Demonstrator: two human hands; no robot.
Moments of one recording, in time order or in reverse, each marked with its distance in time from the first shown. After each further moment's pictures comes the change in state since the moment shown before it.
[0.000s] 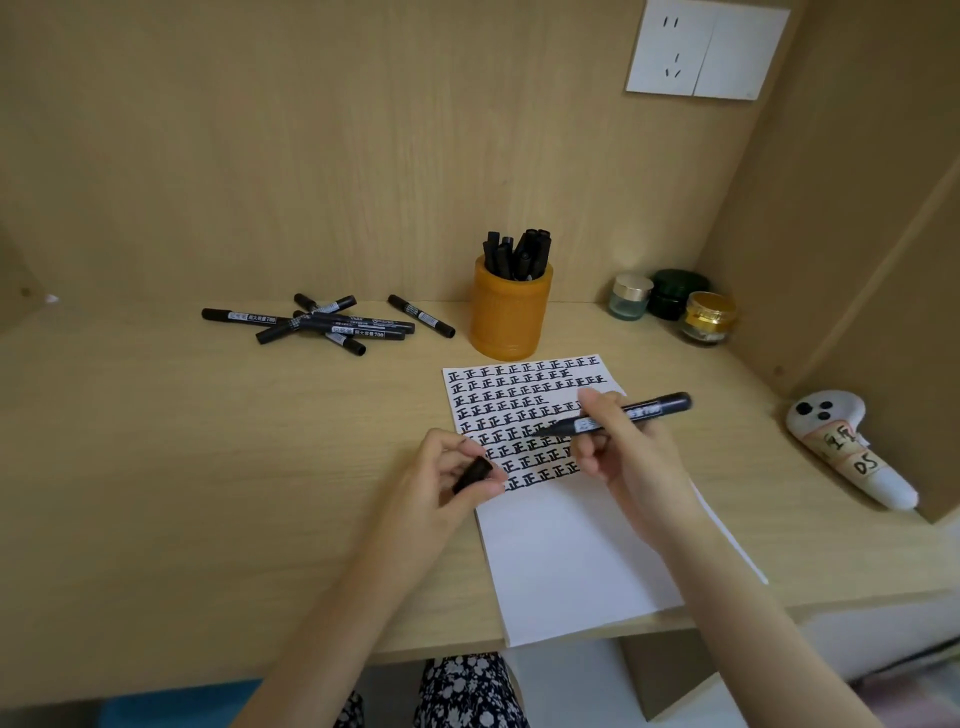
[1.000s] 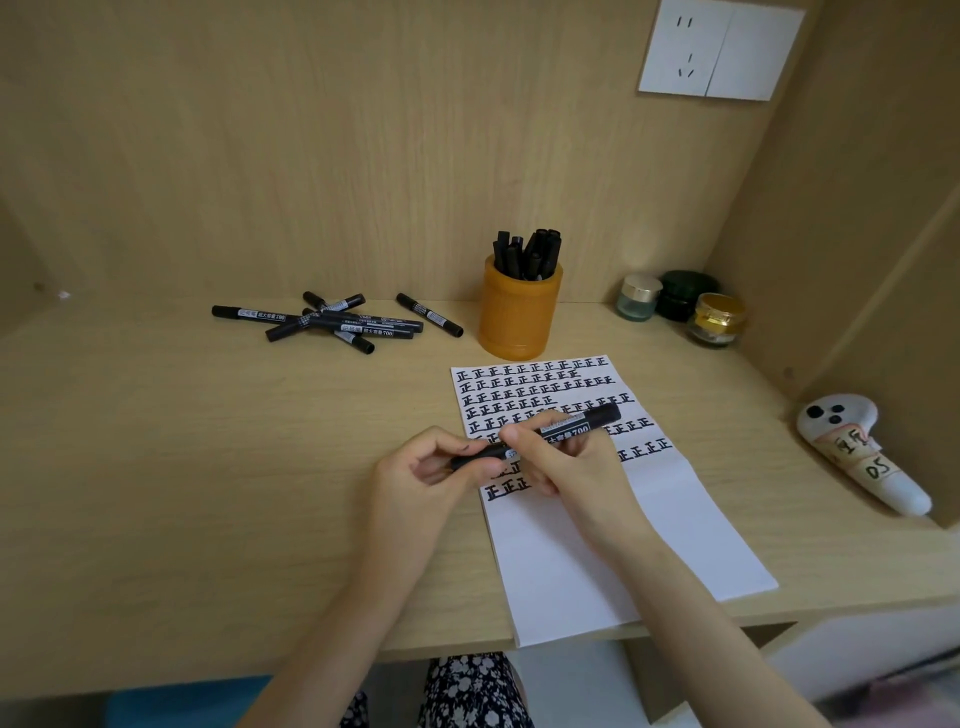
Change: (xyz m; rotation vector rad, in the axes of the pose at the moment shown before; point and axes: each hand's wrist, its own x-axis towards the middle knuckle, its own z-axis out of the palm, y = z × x) left_hand 0.000 0.009 -0.001 -0.252 0.267 0.069; right_hand -0.009 0.020 0.040 -0.256 -0.133 -0.142
